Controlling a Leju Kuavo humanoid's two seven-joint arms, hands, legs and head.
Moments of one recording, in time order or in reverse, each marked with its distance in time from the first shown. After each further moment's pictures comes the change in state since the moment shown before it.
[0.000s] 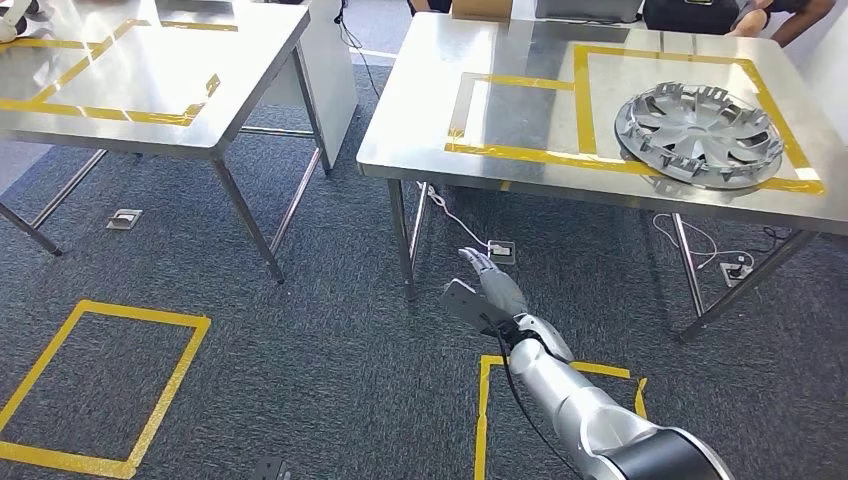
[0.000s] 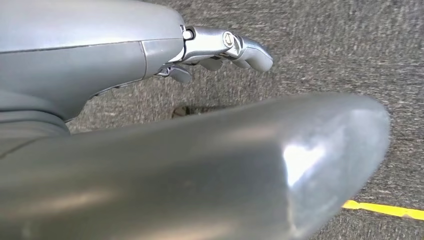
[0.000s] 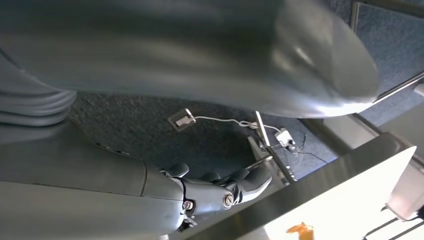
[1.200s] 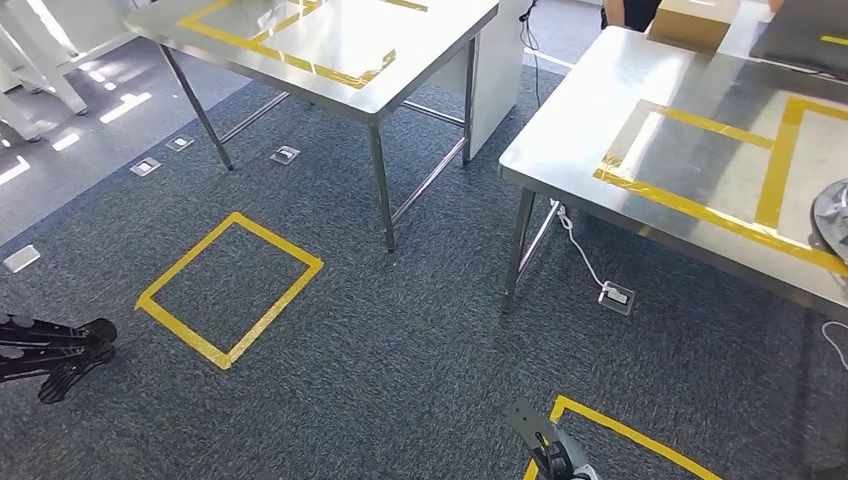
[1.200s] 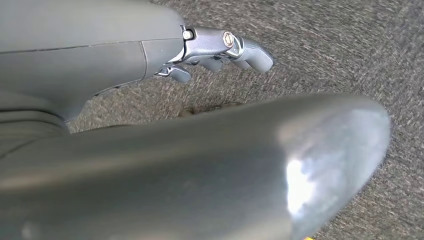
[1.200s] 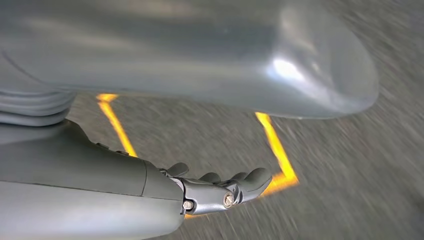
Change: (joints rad) left arm 0.026 0.003 0.025 0.001 -0.019 0.010 0.013; right arm 0.390 -0.073 -0.226 0.135 -0.074 -0.012 0.348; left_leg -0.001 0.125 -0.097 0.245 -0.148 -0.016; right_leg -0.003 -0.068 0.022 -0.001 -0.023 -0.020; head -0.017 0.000
